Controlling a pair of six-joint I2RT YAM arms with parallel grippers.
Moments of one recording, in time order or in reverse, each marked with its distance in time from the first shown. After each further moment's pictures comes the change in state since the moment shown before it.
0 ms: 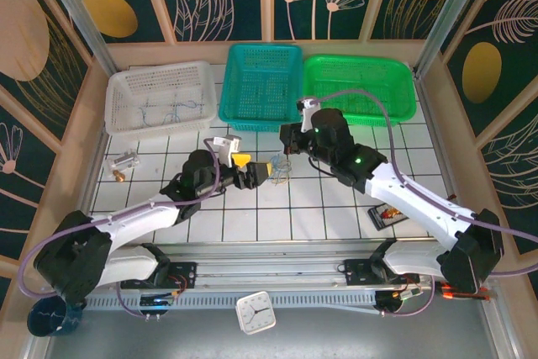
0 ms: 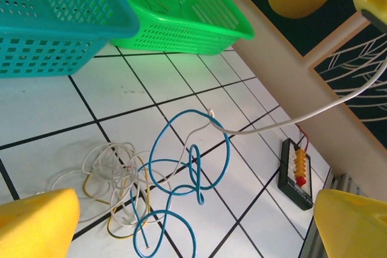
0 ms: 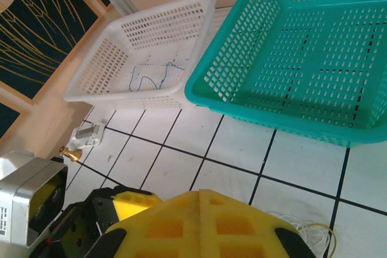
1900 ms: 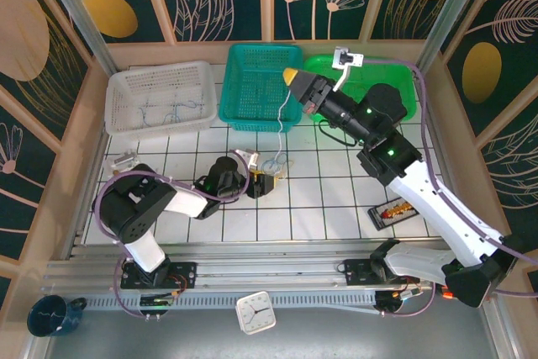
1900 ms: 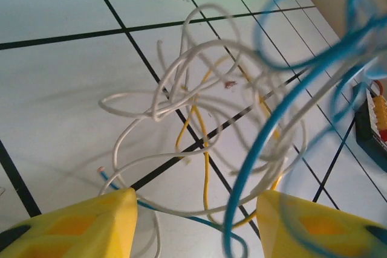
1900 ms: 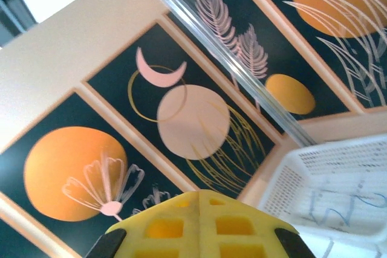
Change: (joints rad) left arm -0.037 0.476 0.007 0.267 0.004 0.042; right arm -0.094 -0.088 0.229 0.333 -0.282 0.339
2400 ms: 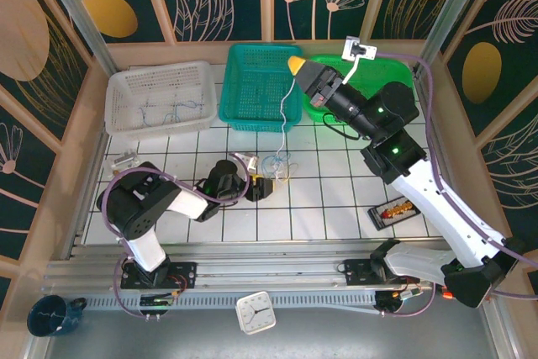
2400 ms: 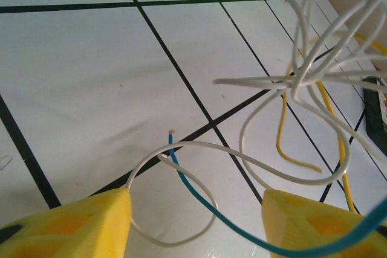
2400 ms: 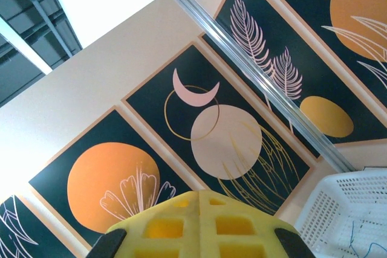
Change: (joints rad) left arm 0.000 0.020 -0.032 0.033 0.000 -0.015; right arm -0.017 0.000 0.023 0.083 -0.031 0.055
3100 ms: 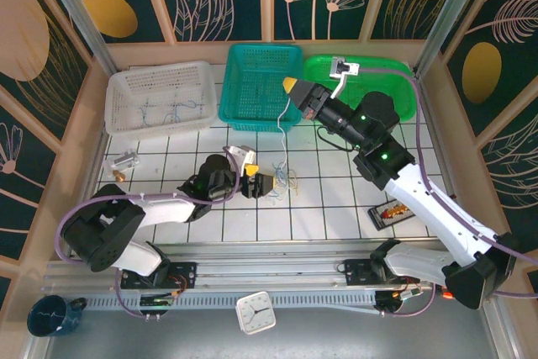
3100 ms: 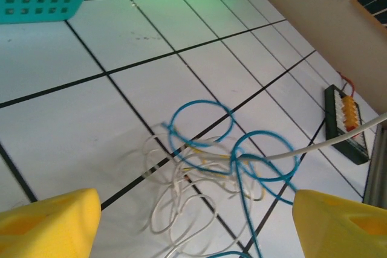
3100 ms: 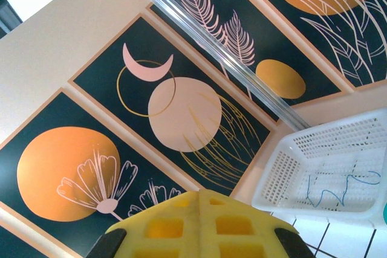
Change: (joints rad) left arm 0.000 -0.269 0.021 -0.203 0.010 0.106; right arm 0.000 -0.011 -0.149 -0.018 0.029 0.000
